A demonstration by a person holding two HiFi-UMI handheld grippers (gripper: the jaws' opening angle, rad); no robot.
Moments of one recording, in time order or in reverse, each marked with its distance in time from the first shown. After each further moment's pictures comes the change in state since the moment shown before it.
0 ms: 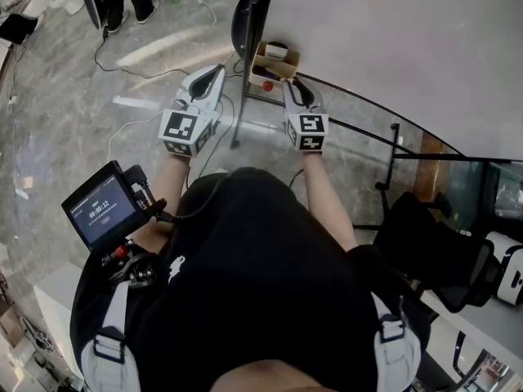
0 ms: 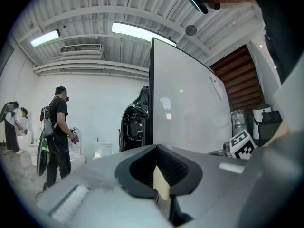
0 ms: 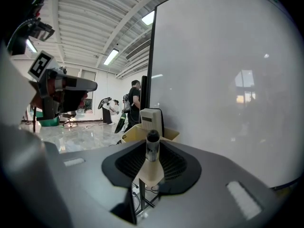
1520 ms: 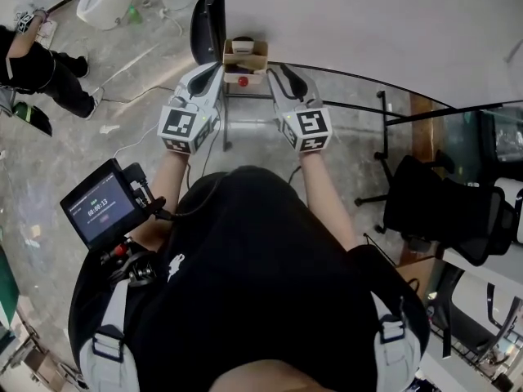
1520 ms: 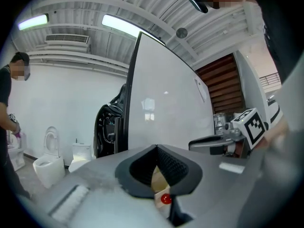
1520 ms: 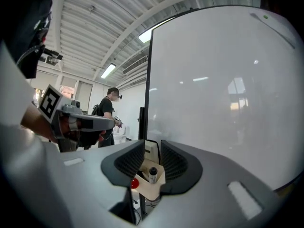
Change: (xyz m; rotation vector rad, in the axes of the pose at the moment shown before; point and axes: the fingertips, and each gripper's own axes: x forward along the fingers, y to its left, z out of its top) left arm 0.038 -0.057 0.009 0.030 -0.017 -0.221; right arm -0.066 -0.003 0.072 0.034 -0.173 -0.052
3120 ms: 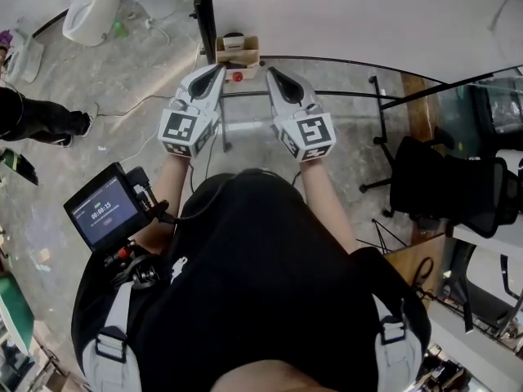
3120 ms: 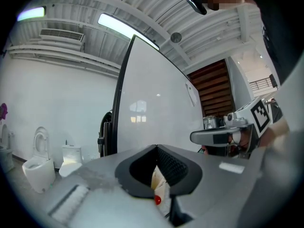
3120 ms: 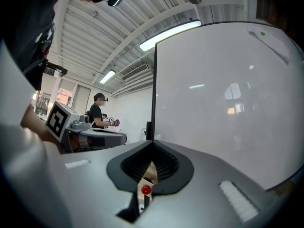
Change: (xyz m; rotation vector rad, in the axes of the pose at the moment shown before) left arm 0.001 -0.033 0.009 0.015 -0.024 -0.119; right arm -0.043 0.022 0.038 0.008 -0.079 -0.042
